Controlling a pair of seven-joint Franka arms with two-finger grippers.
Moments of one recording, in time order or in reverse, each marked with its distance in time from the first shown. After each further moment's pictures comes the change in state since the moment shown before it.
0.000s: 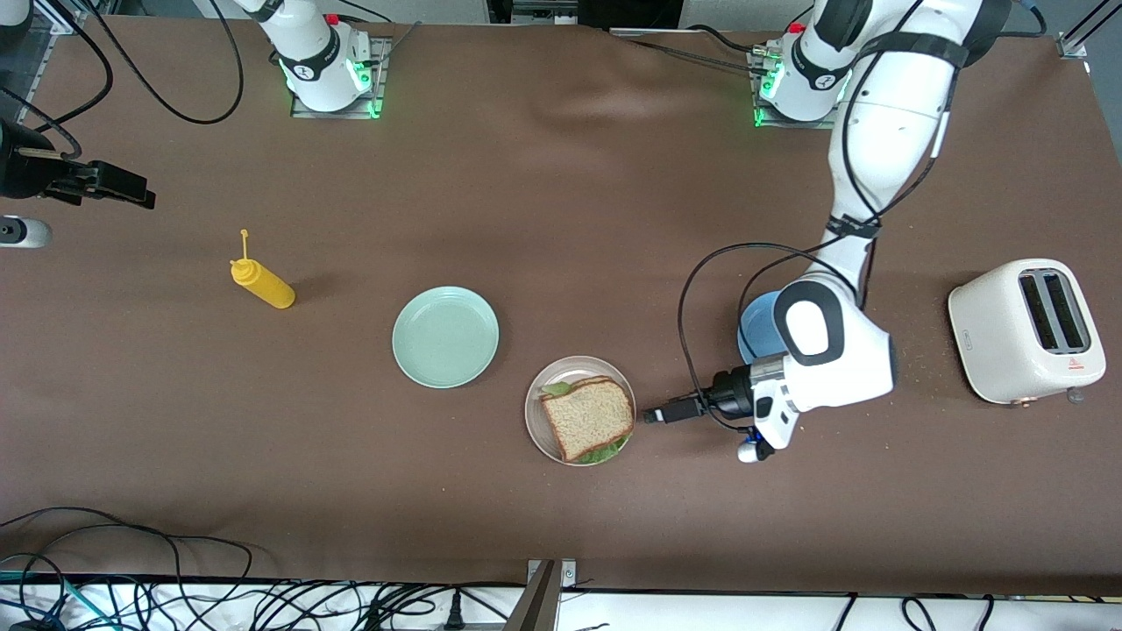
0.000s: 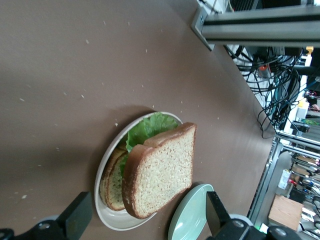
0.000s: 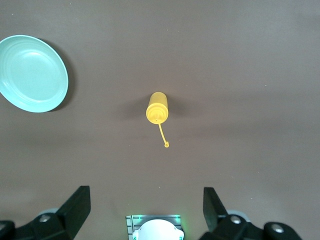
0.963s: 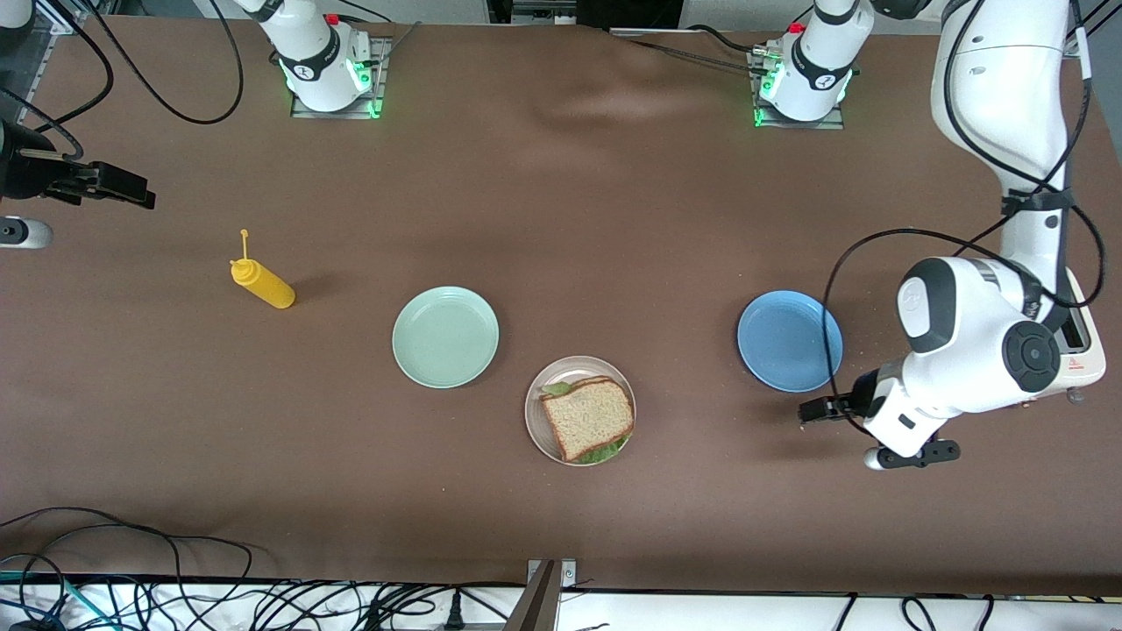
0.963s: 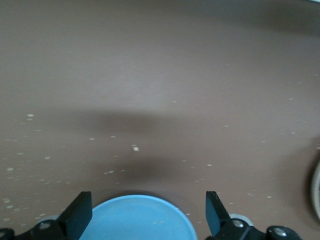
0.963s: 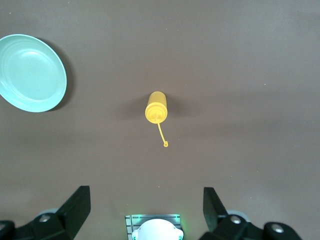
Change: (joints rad) left arm 0.148 -0.143 0.052 0.001 0.929 -0.163 -0.168; right arm 0.000 0.000 0.001 -0.003 -0.003 0.000 0.001
